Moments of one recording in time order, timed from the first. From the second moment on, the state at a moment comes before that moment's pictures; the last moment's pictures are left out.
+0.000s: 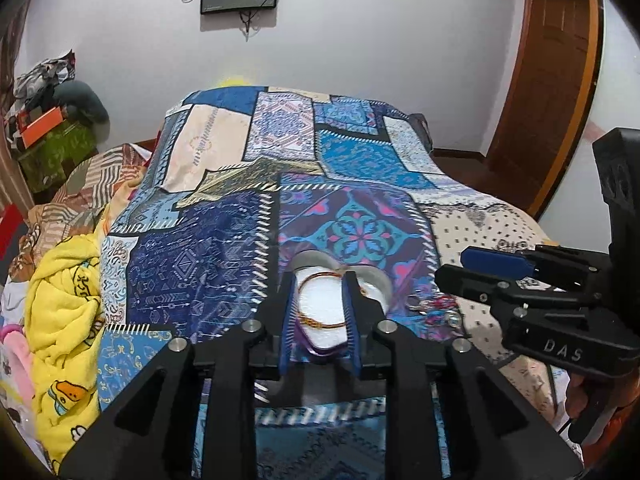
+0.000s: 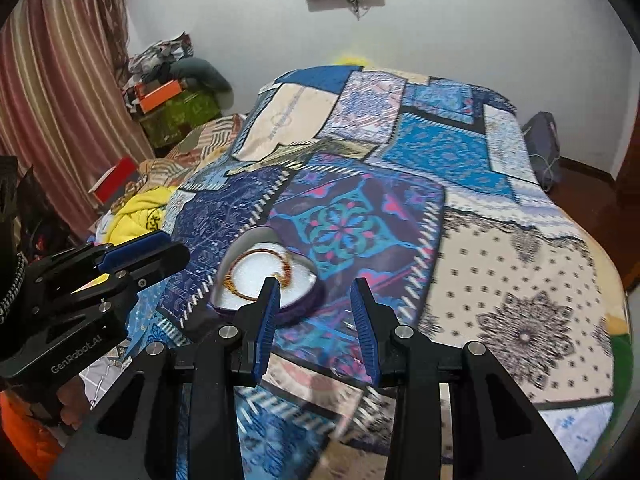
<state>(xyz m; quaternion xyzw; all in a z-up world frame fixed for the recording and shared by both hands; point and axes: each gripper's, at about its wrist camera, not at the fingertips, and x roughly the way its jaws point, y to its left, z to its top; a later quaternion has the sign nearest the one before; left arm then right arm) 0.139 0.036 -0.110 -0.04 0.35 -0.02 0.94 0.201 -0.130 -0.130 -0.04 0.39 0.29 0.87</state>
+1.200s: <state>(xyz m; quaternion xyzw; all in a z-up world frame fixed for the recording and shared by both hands) 0.183 -0.066 -0.209 0.00 0.47 -0.11 0.88 0.210 -0.197 -0.197 -0.05 0.46 0.27 0.84</state>
